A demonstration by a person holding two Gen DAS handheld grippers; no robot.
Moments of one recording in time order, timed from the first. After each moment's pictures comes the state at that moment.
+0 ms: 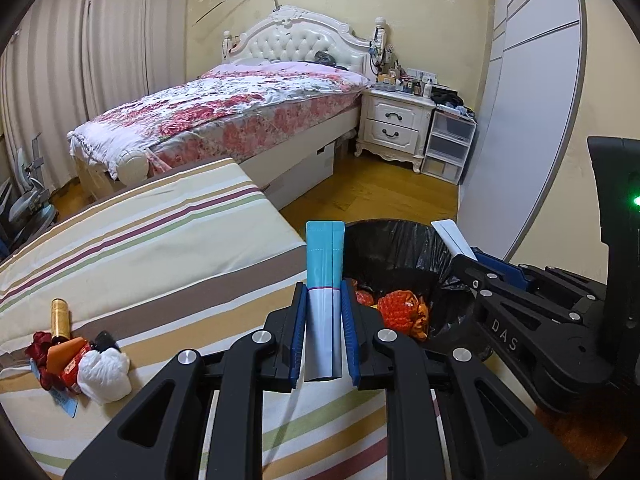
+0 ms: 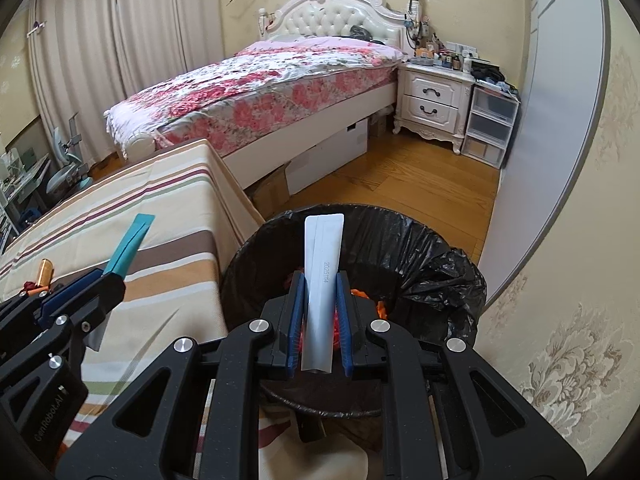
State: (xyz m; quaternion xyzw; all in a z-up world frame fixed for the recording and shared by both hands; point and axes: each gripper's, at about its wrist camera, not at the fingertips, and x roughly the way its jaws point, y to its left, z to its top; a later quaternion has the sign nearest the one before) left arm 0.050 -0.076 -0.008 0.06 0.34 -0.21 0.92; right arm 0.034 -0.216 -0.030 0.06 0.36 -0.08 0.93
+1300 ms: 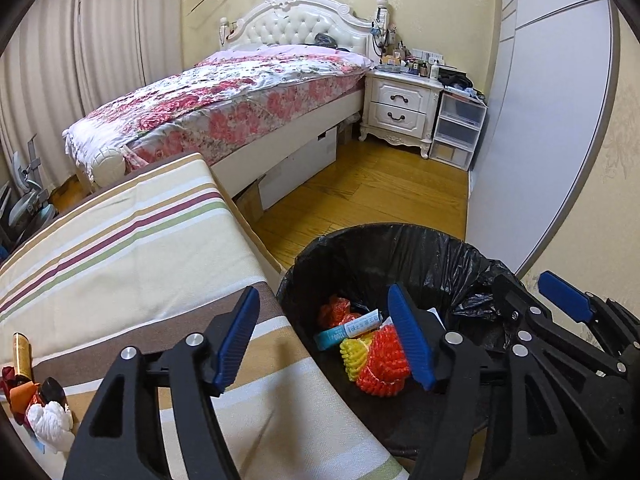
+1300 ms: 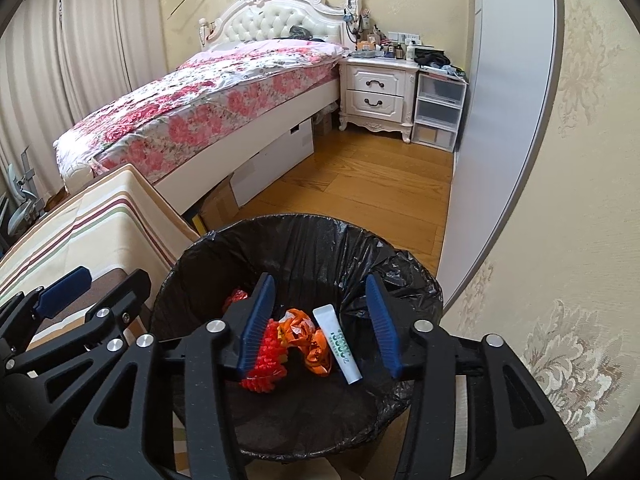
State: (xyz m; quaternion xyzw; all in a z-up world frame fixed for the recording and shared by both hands) left arm 0.101 -0.131 -0.033 0.07 0.36 -0.19 0.91; right arm 0.048 -0.262 -0.044 0.09 0.35 -0.18 0.91
